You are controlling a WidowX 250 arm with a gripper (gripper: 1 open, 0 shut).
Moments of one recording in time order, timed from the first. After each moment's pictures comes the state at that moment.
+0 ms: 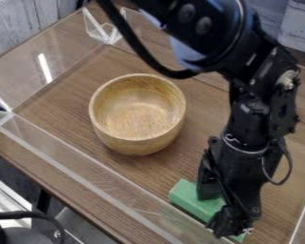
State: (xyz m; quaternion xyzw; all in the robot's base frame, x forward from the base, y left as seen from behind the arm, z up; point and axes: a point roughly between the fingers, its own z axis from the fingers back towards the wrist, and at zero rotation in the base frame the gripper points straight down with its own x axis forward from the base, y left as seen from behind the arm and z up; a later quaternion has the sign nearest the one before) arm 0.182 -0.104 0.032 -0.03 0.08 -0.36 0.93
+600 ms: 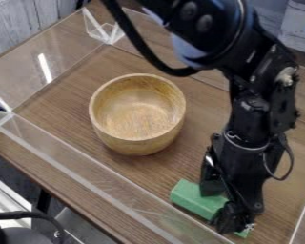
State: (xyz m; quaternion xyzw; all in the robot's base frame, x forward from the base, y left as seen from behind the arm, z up) arm 0.187 -0.104 0.027 -0.04 0.08 -0.36 0.93
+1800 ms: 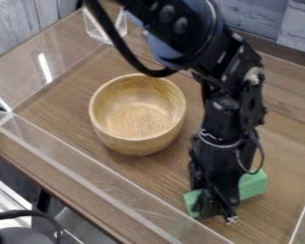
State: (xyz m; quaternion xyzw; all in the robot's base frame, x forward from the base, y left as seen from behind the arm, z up) arm 0.181 -0.083 0.028 -0.05 0.08 -0.33 0.94
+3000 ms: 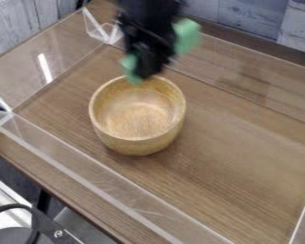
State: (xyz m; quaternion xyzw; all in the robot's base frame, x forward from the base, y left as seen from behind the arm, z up) arm 0.235 0.050 0.141 0.01 -0.01 -0.14 0.99
